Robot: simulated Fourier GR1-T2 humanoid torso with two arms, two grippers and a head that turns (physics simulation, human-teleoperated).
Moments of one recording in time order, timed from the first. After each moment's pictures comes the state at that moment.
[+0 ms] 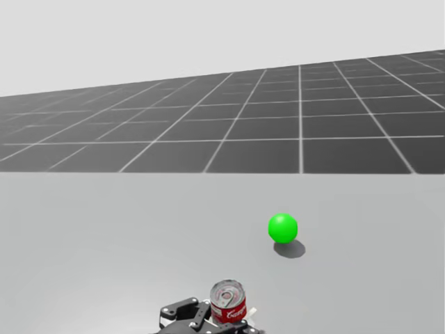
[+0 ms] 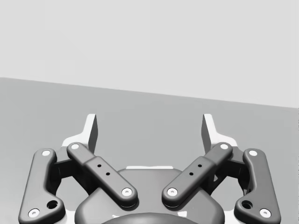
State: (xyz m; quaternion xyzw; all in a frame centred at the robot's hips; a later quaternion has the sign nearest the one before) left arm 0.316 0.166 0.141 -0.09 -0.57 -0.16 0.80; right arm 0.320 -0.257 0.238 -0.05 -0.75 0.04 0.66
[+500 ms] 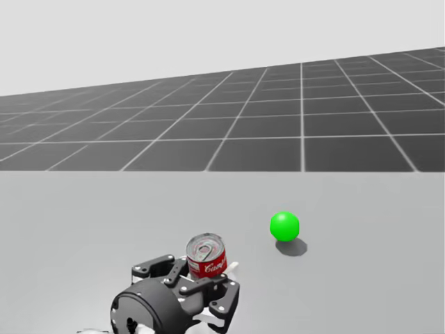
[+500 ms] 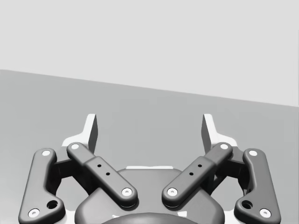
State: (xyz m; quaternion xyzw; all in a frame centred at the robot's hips) left arm 0.304 0.183 0.213 -0.08 -0.61 -0.15 0.78; right arm 0.322 -0.256 0.234 -0.06 -0.74 0.05 0.67
